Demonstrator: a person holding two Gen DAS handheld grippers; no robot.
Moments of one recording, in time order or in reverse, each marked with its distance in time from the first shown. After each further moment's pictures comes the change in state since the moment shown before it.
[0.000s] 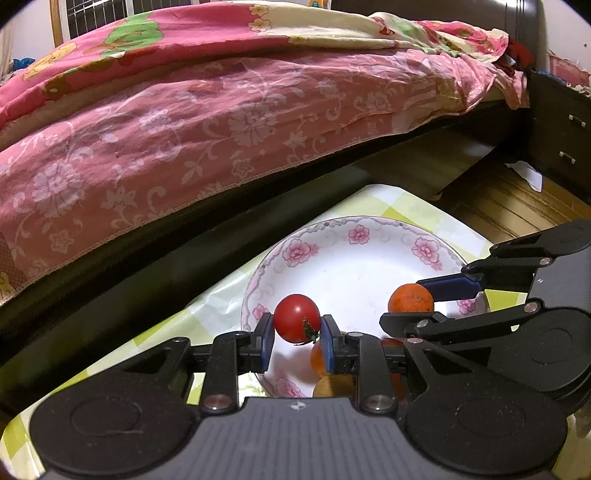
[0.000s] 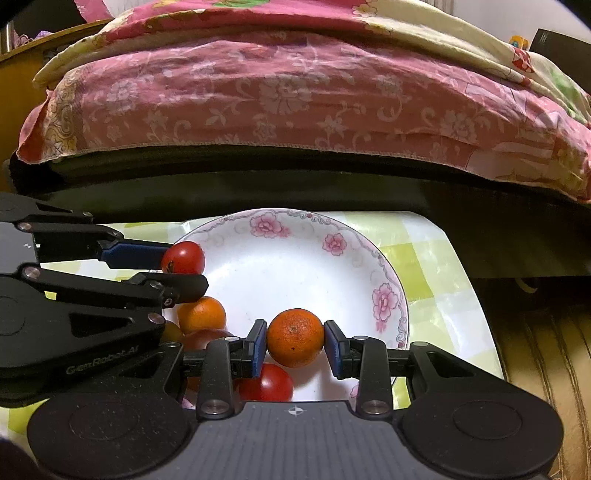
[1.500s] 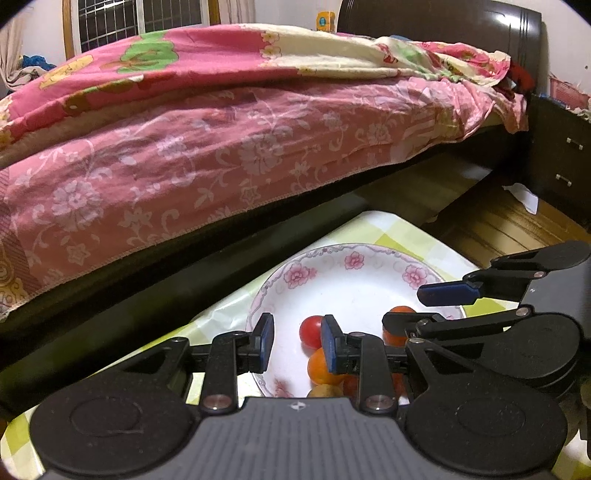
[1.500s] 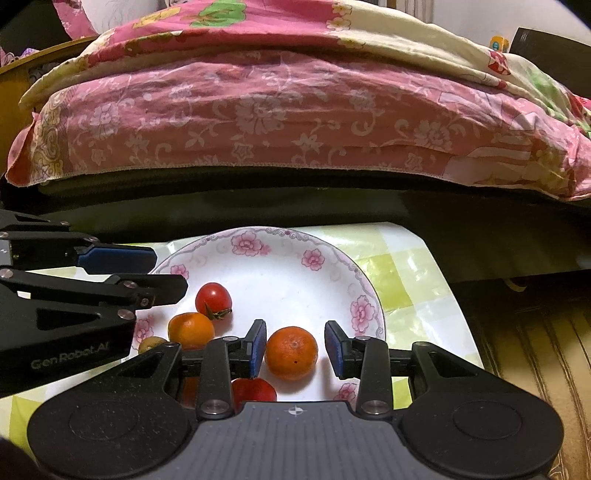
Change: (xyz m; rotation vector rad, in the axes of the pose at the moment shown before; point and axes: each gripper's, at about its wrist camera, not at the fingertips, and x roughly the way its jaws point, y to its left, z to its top) left arm -0.023 0.002 0.004 -0.042 -0.057 -0.014; right arm -0.012 -0.001 -0.004 0.043 -0.061 -0.042
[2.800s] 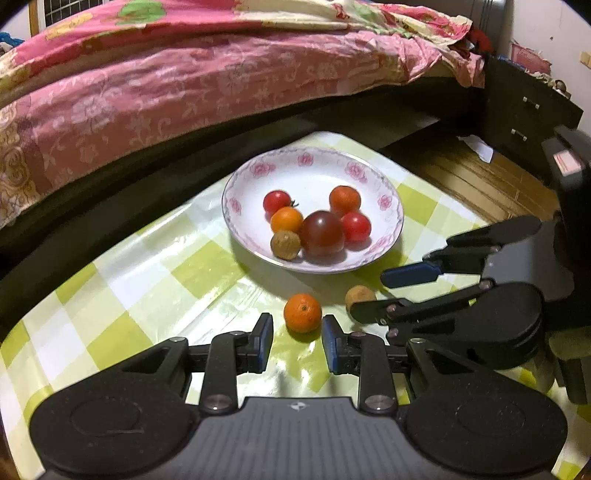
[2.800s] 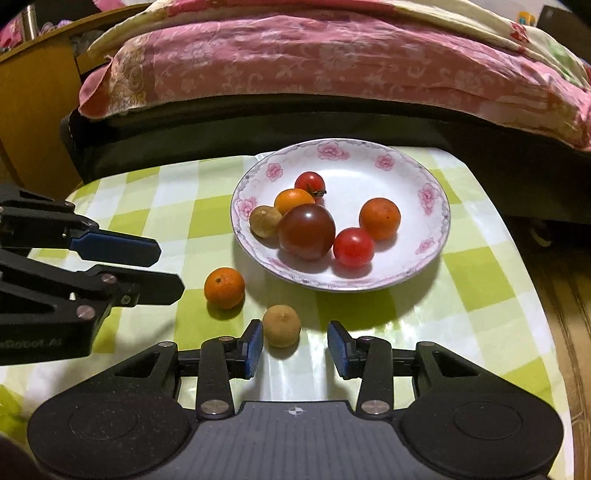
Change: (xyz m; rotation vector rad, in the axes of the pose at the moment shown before) left arm -0.063 0.004 -0.073 0.036 0.159 -0.129; right arm -0.036 0.042 -0.069 -0.025 0.111 0.113
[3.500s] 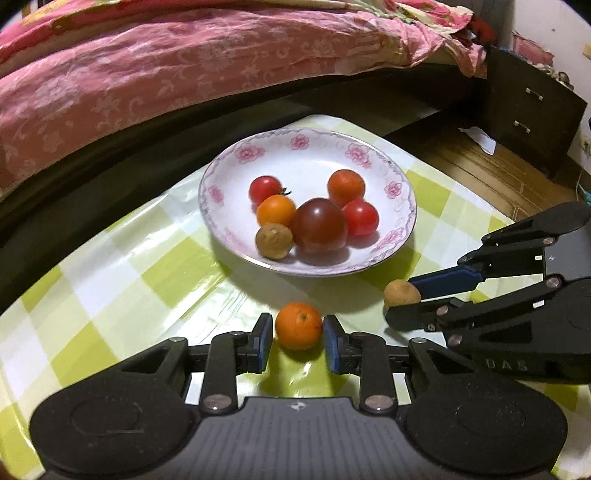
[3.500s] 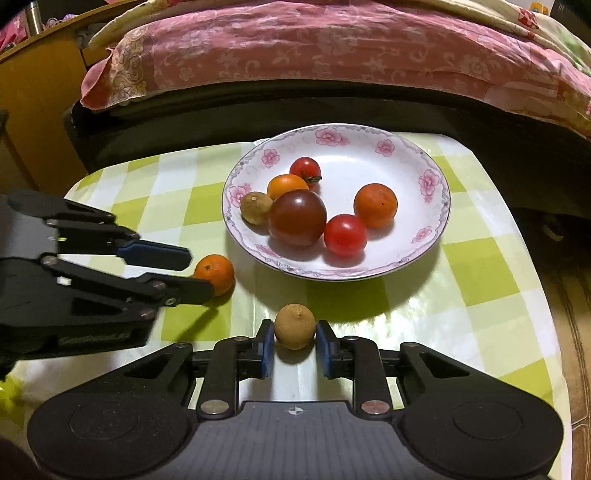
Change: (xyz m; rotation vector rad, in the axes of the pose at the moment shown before) left arm 0.045 -0.007 0.004 0.021 0.009 -0.008; right arm -0.003 -0.019 0.000 0.001 0.046 0.043
